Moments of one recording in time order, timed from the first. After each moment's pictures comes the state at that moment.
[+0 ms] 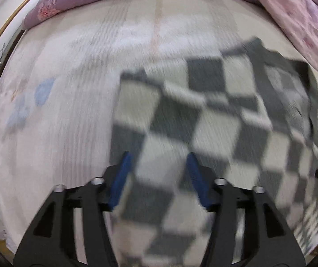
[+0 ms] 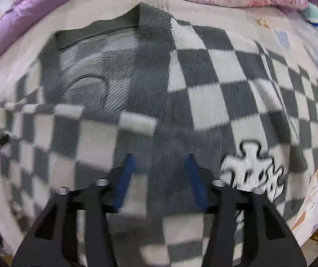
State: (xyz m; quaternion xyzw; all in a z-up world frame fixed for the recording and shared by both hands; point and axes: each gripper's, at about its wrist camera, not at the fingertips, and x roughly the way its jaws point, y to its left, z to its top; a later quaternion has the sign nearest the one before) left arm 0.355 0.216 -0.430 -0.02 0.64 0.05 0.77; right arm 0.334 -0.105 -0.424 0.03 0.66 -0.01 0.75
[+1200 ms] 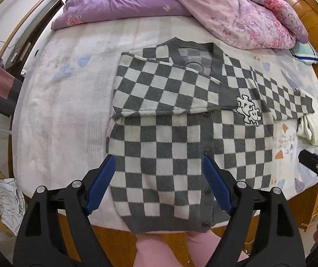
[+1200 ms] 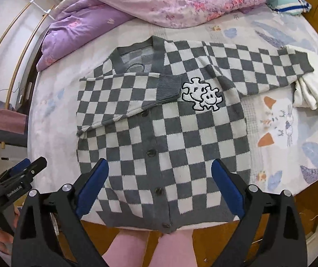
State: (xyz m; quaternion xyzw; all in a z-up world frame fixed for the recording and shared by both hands) left arm 0.088 0.107 -0.184 -0.04 0.62 0.02 0.78; right arm 0.106 -0.159 -0.189 0.10 0.63 0.06 0.77
